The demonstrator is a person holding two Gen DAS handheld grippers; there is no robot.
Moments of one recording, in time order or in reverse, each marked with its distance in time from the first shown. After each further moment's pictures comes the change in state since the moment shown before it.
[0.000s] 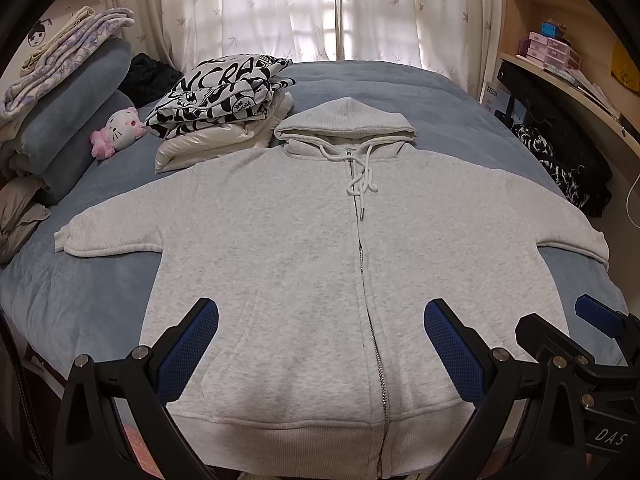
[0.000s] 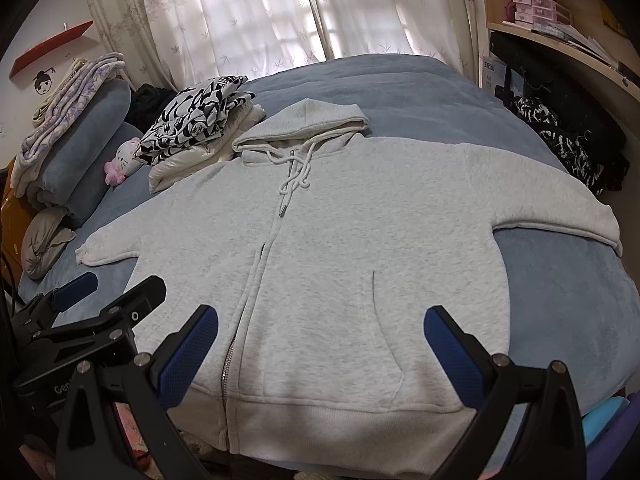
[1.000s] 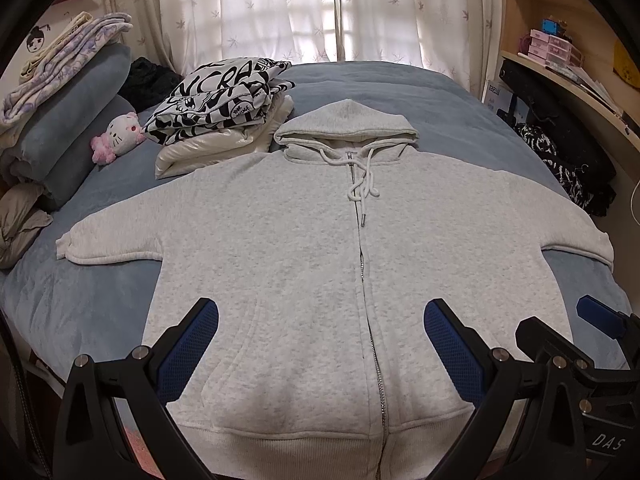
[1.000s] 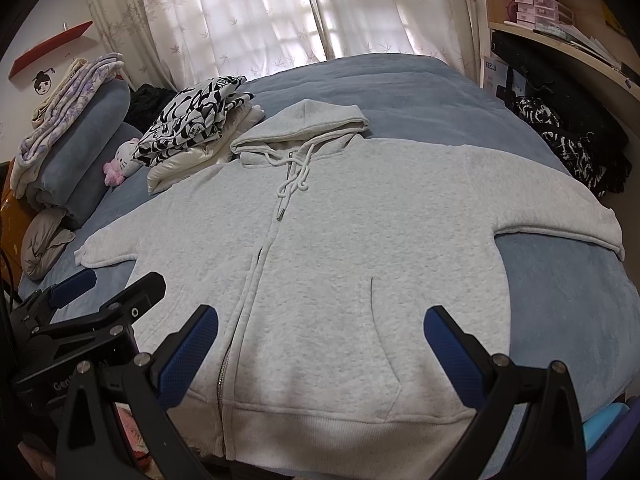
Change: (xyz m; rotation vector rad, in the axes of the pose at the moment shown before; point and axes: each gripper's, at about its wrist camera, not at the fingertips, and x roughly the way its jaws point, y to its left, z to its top) left arm 0.004 -0.006 0.008 0.018 -0.002 0.019; right arm 0.005 -0.003 0.003 -0.001 0.000 0.001
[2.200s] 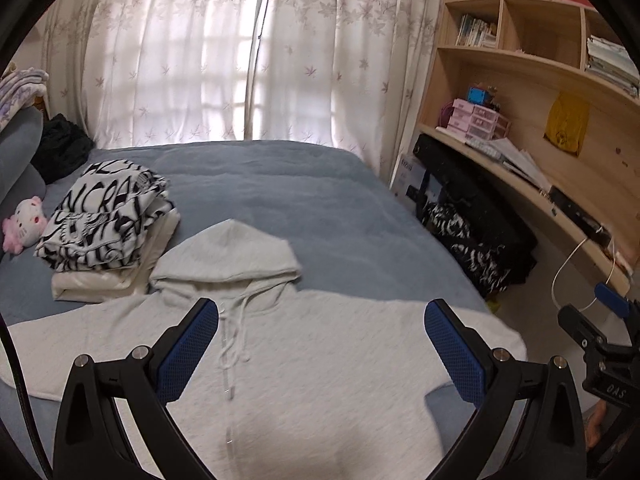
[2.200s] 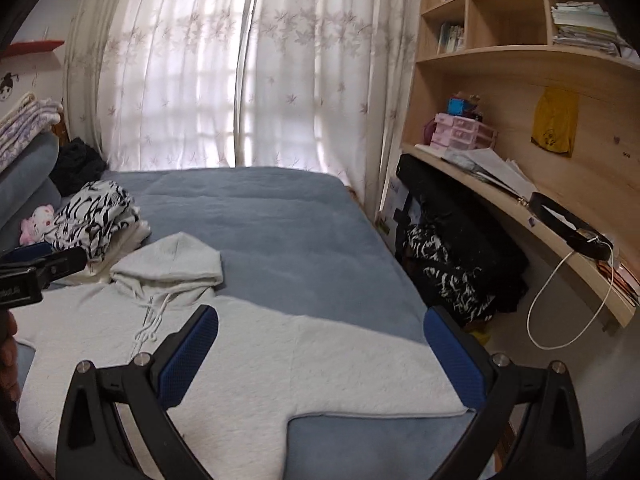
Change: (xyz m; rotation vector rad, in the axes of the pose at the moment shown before) left arm -0.007 -0.106 0.197 0.027 -0.211 -0.345; right arm -0.100 -0.129 0.167 -0.109 -0.353 -0.364
